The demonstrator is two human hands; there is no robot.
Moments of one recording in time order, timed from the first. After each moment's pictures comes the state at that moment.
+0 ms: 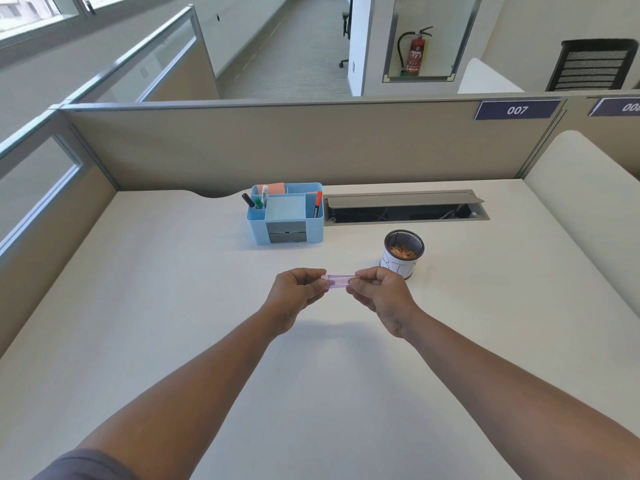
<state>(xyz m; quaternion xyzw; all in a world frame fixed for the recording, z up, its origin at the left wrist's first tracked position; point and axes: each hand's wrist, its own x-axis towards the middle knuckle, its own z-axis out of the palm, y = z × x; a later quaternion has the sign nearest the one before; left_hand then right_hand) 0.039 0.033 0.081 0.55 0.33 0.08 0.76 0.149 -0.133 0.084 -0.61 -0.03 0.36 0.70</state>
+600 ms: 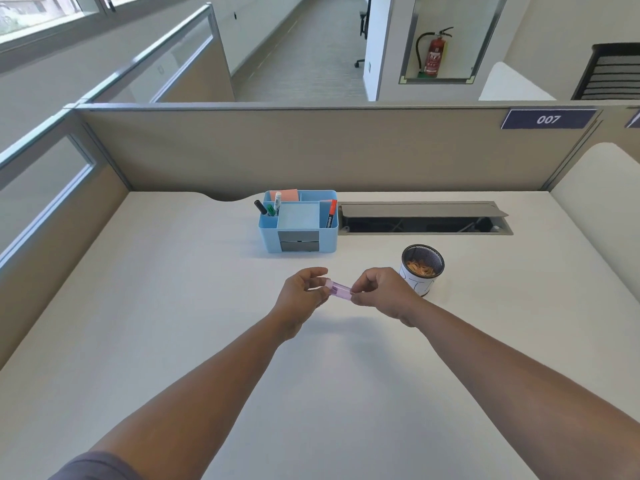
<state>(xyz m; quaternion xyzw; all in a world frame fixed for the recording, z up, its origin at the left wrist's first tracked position) 0.054 0.053 0.072 0.62 0.36 0.07 0.69 0.188 -0.098 0.087 -0.82 -0.24 0.35 0.39</state>
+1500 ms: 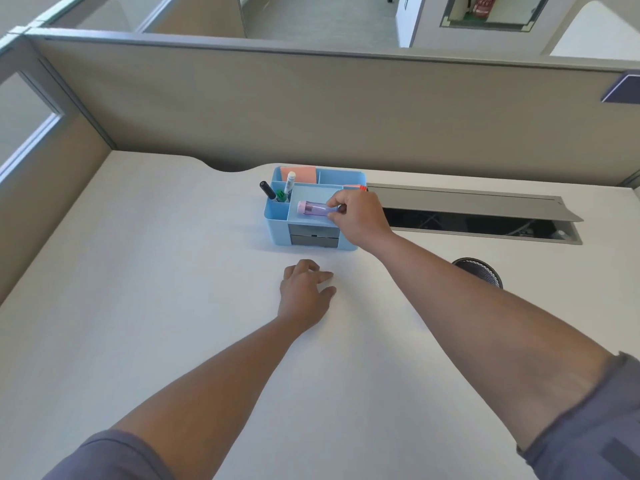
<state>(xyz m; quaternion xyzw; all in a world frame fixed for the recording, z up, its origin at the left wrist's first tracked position) 0.104 0.121 -0.013 0.87 0.37 0.04 0.34 0.271 0.095 0.076 -0.85 -0.40 0.13 0.31</state>
